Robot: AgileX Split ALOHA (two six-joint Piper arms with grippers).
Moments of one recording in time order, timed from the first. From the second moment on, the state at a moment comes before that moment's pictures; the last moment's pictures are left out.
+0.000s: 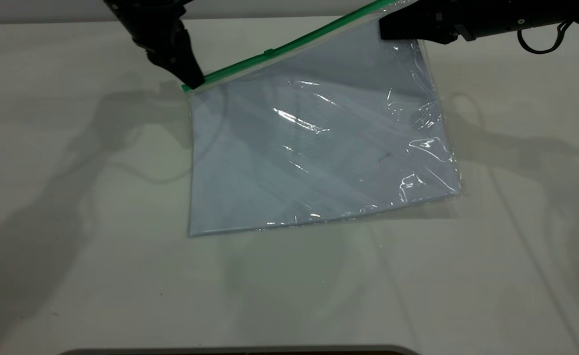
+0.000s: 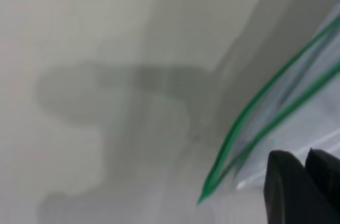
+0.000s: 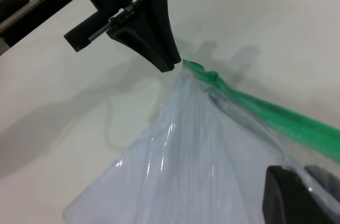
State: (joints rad) left arm -0.18 2.59 -1.99 -0.46 0.87 1.22; right arm 0.03 2.33 -1.24 1.71 0.97 -2.12
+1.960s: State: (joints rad) left arm -0.31 2.61 -2.13 -0.65 0.87 1.28; right arm 0.03 2.33 -1.24 1.71 0.96 -2.12
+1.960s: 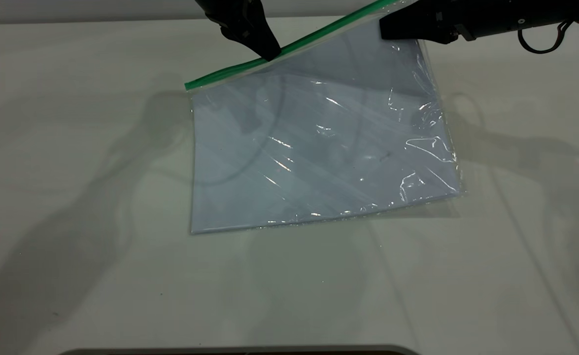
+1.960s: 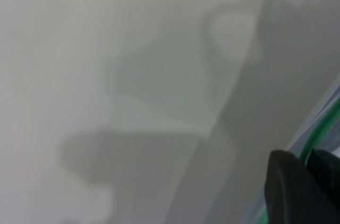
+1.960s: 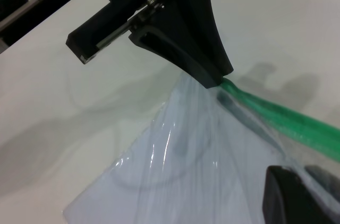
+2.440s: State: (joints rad) left arm -0.31 2.61 -2.13 -0.63 0.85 1.26; right arm 0.03 2.33 -1.24 1.72 0.96 -2.12
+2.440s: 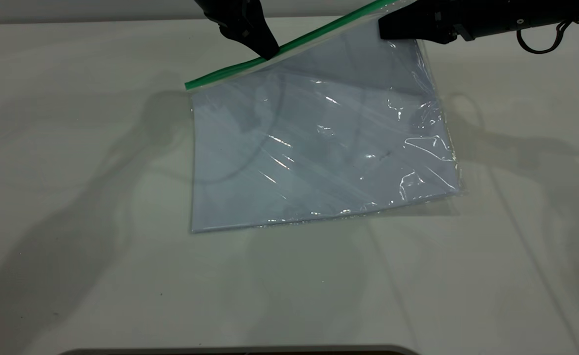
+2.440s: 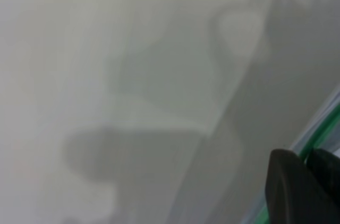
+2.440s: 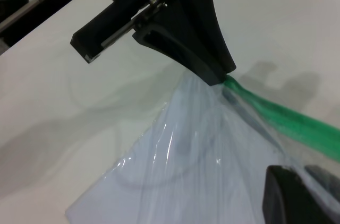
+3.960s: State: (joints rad) left arm -0.17 2.66 -2.13 -0.44 0.88 1.16; right arm 0.03 2.33 -1.24 1.73 0.98 -2.12
